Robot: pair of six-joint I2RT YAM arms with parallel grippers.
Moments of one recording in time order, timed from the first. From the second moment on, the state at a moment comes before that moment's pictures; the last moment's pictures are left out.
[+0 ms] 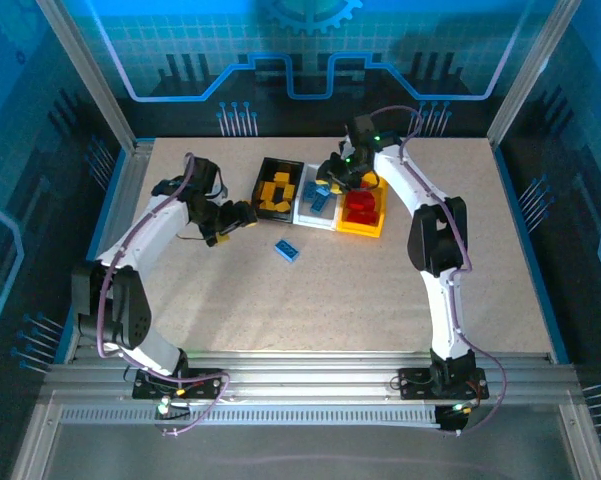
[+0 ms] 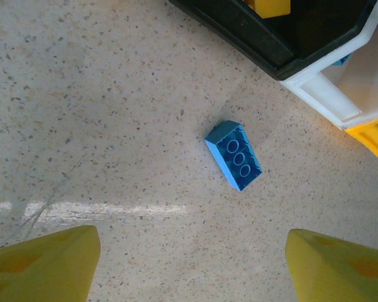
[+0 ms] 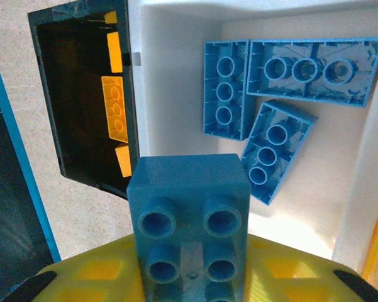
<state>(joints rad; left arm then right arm) -0.14 1.58 1.27 -0.89 0.35 -0.61 0.33 2.30 2.16 -0.96 -0.48 0.69</state>
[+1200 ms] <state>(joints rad) -0.10 1.63 1.27 -0.86 0.39 -0.64 0.73 2.27 2.16 -1.18 -0.16 0.15</state>
